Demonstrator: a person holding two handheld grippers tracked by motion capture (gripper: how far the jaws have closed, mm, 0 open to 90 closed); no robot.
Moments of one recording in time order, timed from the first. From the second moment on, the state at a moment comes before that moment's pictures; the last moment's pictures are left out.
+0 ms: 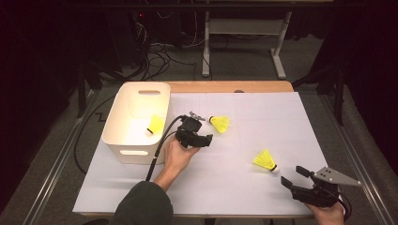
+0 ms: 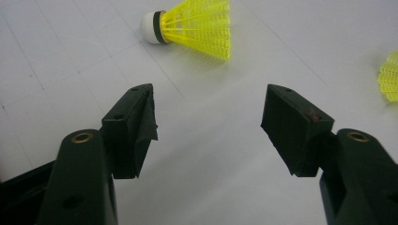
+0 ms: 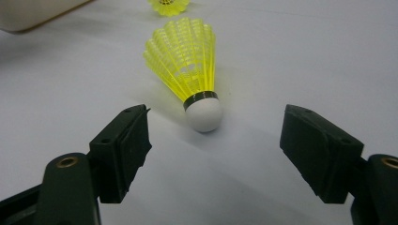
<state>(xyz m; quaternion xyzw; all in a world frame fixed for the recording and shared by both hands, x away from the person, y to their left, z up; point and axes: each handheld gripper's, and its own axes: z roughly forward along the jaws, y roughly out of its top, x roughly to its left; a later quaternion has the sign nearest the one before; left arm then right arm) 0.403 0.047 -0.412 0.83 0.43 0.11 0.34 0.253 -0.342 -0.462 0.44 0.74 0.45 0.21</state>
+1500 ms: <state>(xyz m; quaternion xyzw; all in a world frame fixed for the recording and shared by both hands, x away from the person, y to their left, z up) 0.442 0.010 -0.418 0.84 0.42 0.13 0.32 0.254 -0.341 -0.462 0.44 0.75 0.45 0.21</state>
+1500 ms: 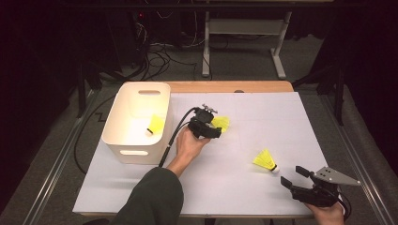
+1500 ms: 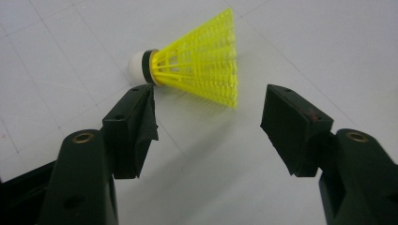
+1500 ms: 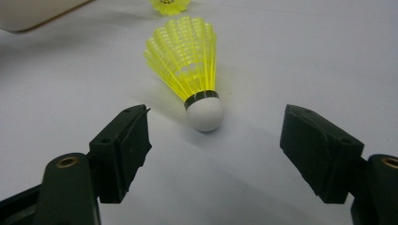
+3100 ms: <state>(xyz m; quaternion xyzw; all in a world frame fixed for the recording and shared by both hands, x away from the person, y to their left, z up) 0.472 -0.010 -0.426 0.85 0.42 0.14 0.29 0.254 -0.341 -0.462 0.44 0.75 0.46 0.21</state>
